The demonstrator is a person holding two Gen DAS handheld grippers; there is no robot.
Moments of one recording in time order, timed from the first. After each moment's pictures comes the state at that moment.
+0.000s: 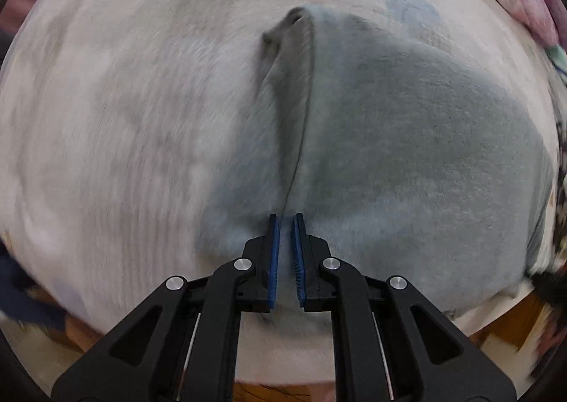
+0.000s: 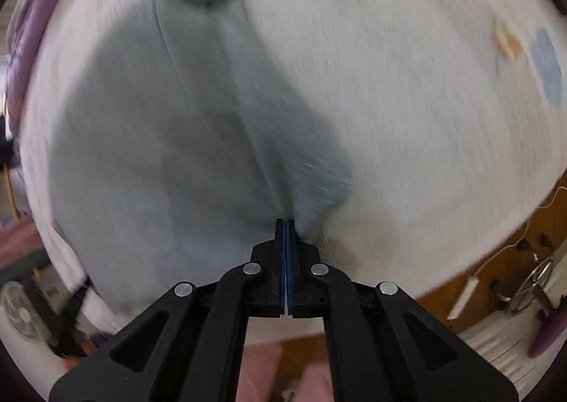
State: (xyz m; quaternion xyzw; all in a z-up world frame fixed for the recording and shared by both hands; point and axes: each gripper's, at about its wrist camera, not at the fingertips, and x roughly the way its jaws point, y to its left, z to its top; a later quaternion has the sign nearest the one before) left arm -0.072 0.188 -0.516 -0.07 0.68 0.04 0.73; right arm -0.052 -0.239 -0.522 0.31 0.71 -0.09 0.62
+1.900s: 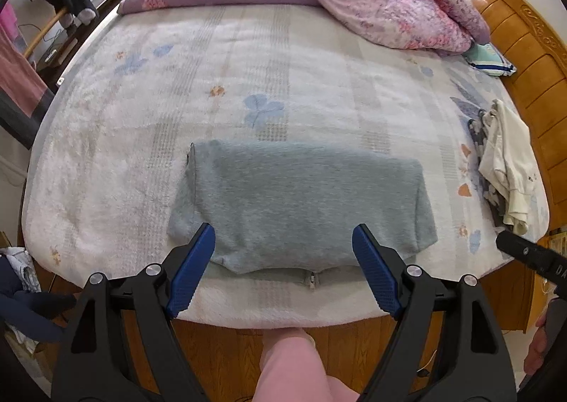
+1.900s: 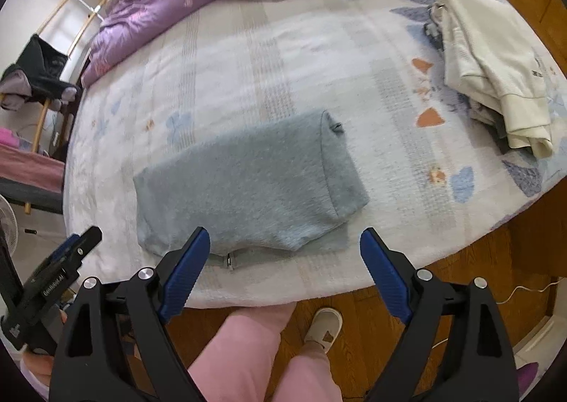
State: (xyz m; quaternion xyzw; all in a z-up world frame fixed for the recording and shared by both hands) left arm -0.109 0.040 -0.281 -0.02 0.55 -0.04 0.83; right arm -0.060 -0.193 -0.286 0.18 0.59 -0.02 0.79
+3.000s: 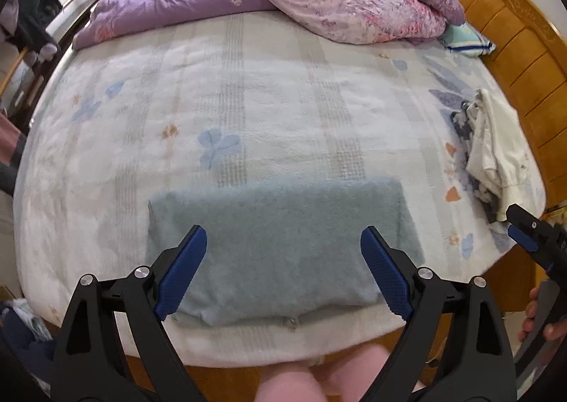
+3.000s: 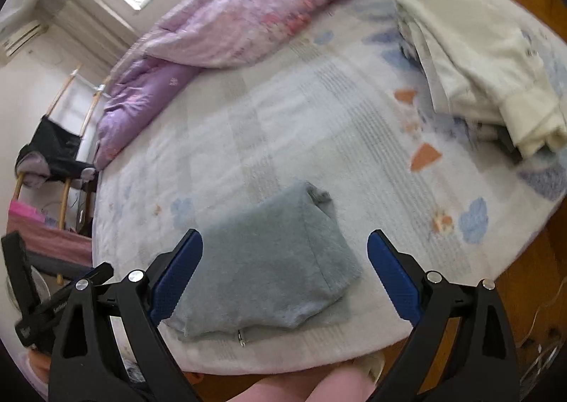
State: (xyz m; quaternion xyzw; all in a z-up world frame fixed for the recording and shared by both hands) left arm -0.025 -0.014 -0.295 0.03 0.56 -0.09 0.82; right arm -0.013 -0.273 -0.319 0.30 0.50 -0.04 0.81
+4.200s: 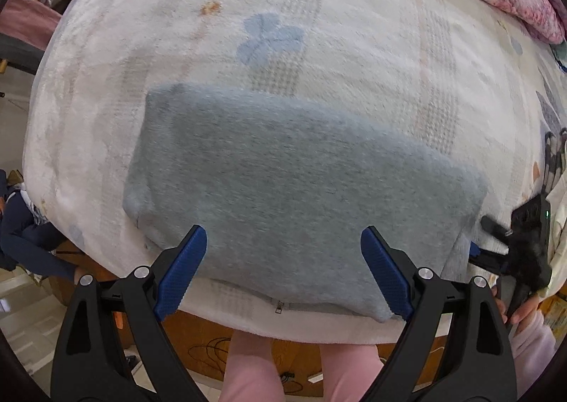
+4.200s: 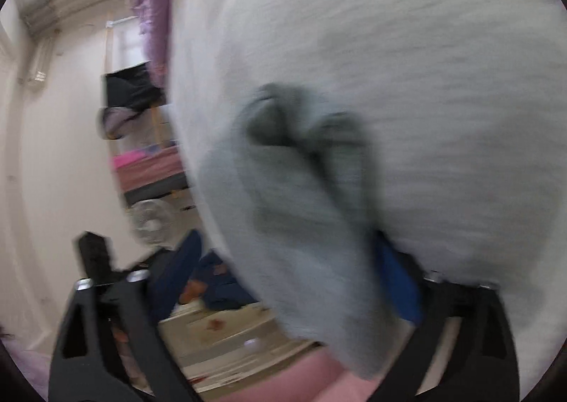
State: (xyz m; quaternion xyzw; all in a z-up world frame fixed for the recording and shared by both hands) left arm 0.020 -0.018 -0.413 -0.04 0.70 0.09 0.70; right arm 0.094 -0.300 -0.580 0.51 0.64 0.28 0.50
